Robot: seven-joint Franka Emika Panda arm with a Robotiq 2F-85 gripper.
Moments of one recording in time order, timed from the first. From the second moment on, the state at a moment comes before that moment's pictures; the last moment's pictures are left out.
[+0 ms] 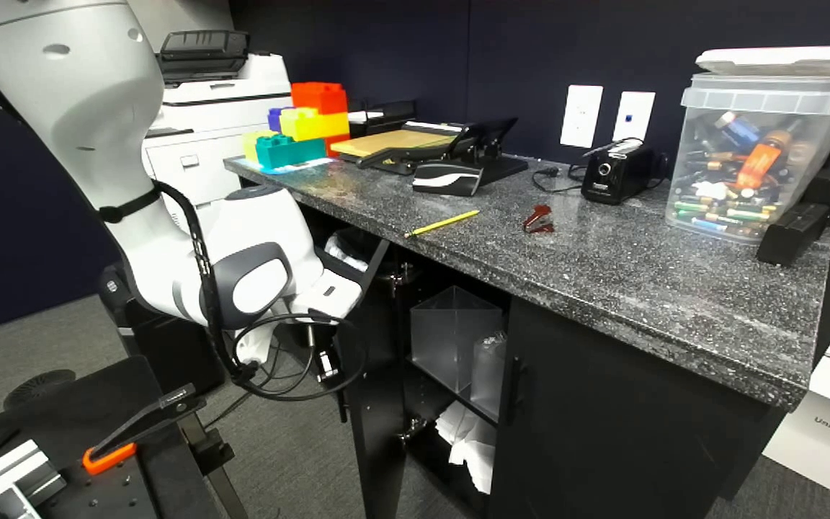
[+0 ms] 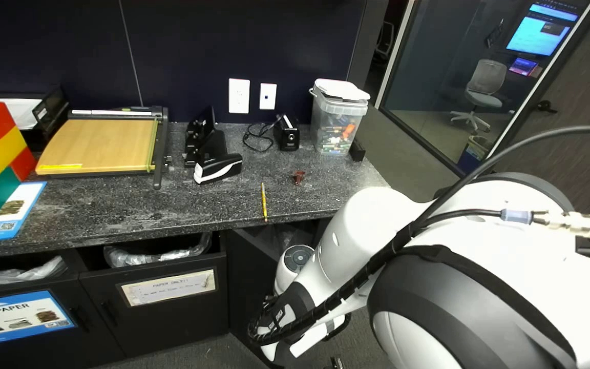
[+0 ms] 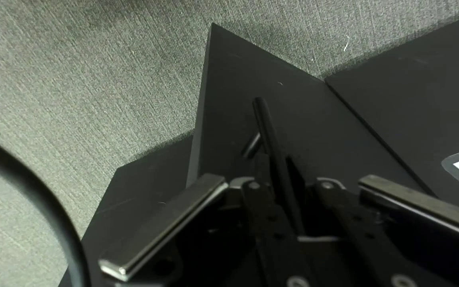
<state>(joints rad) 0.59 0.99 -0.18 -1.97 0.15 3.09 0.73</state>
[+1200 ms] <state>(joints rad) 0.46 0.61 0.14 -1.98 0.13 2.14 0.46</state>
